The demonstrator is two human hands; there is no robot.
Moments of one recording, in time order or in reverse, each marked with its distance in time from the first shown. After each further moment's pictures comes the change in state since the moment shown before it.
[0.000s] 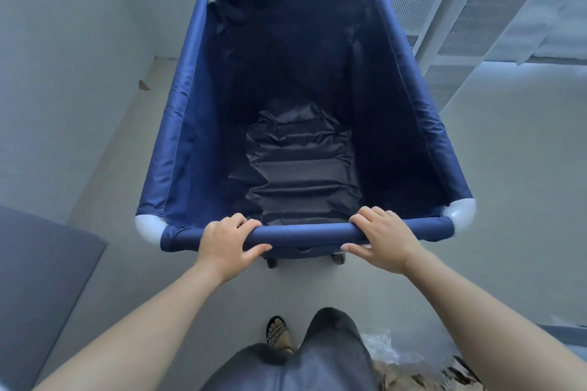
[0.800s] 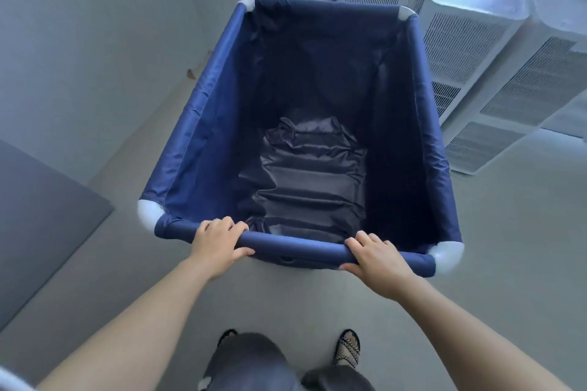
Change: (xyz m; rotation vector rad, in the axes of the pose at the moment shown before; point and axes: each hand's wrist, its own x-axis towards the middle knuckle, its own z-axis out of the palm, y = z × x) left_hand 0.097 0.100 0.001 0.164 -0.209 -0.347; right_hand 0.061 0.153 -0.036 -0.042 -0.239 -0.192
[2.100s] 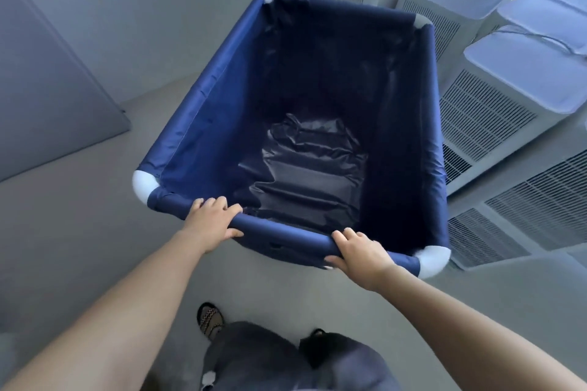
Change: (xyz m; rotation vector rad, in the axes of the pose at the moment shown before) left_hand 0.099 0.315 -0.066 -0.113 -0.150 -0.413; right_hand 0.045 0.338 -0.072 -0.132 -0.182 -0.371
